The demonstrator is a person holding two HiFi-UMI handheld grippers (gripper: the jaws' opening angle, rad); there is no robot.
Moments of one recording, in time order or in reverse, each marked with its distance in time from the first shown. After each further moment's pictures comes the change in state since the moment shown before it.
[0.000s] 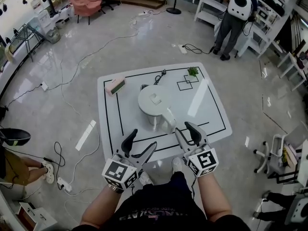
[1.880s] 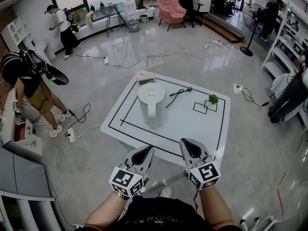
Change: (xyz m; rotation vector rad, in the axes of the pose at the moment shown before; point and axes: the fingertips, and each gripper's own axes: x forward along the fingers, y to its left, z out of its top) left arm 0.072 -0.195 -0.022 -0.006 -0.124 0.617; right arm -0.107 -0.106 0.023 -0.038 -0.044 0.639
